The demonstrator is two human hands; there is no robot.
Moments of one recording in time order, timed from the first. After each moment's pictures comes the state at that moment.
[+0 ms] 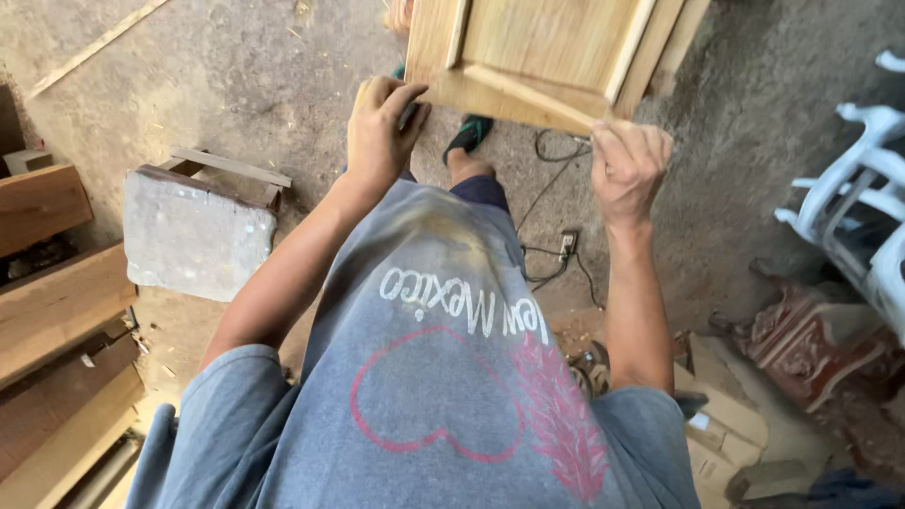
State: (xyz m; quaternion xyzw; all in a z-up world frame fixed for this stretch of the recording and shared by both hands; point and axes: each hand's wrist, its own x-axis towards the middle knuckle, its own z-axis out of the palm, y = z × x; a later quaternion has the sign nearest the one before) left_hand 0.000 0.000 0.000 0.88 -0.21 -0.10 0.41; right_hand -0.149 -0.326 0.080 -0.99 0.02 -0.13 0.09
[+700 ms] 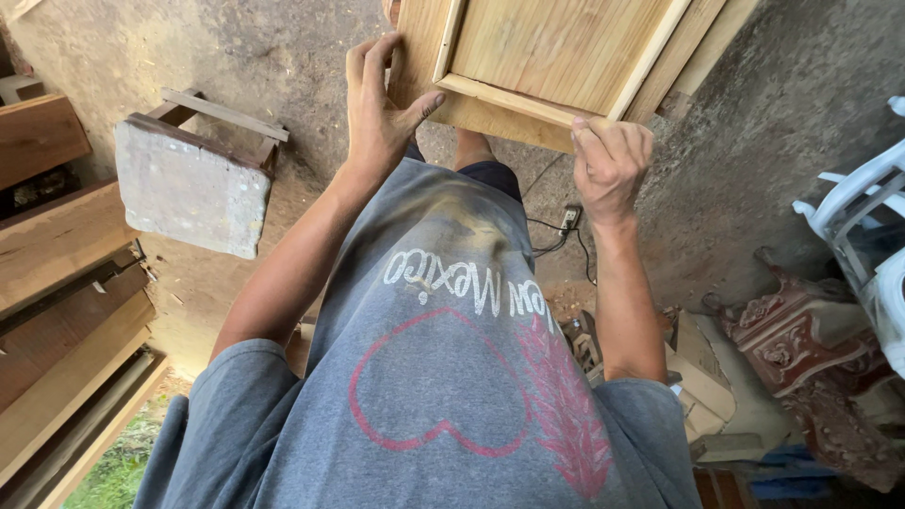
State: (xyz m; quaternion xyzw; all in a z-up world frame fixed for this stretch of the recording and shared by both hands) left_hand 0.029 -0.045 0.006 0.84 -0.11 -0.14 0.51; right_hand -0.096 -0.346 0.048 -0.98 -0.01 -0.08 0.17
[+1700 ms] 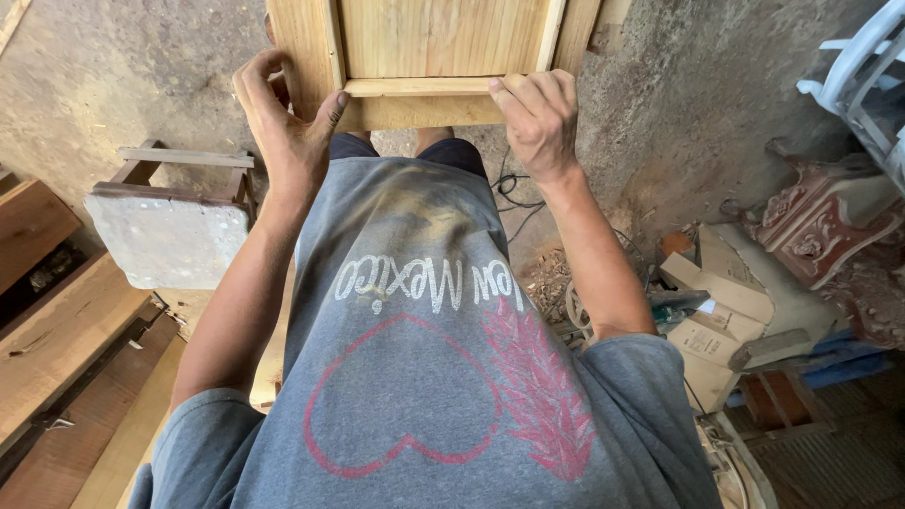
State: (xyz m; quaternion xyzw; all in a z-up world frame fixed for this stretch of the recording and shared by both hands) left_hand 0.044 -0.045 0.007 0.84 -0.11 -0.22 0.49; right_hand -0.083 -0.350 0.046 -0.98 -0.01 -0.08 0.18
